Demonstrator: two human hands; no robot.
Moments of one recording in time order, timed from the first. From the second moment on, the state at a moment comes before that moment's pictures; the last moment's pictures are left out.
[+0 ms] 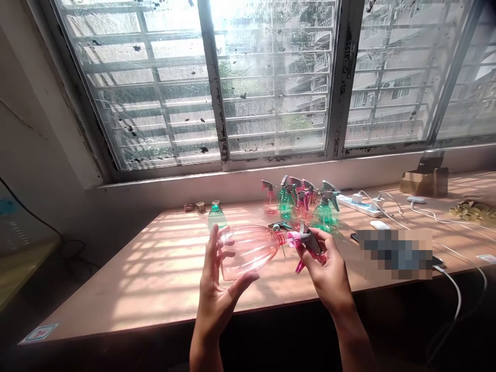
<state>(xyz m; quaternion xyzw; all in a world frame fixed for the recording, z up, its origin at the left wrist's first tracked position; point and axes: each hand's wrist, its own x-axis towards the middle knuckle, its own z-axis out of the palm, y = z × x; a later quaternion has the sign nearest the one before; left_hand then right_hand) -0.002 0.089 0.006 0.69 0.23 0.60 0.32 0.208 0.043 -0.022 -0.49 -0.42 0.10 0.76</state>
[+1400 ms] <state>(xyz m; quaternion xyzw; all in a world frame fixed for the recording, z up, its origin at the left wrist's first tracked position) -0.017 0.084 0.010 0.73 0.29 0.49 0.37 0.203 0.014 -0.004 -0.37 -0.48 0.35 0.72</state>
